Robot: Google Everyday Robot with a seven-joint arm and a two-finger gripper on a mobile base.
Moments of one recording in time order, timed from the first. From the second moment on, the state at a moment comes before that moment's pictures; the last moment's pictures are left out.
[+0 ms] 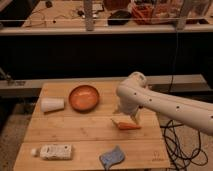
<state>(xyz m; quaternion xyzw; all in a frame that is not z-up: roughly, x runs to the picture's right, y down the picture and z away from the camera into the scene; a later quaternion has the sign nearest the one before) 0.114 0.149 0.751 -0.27 -0.15 -0.49 0.82</state>
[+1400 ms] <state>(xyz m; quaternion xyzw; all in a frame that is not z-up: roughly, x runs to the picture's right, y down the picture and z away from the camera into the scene) 0.076 0.130 0.764 -0.26 -0.16 -0.54 0.79</state>
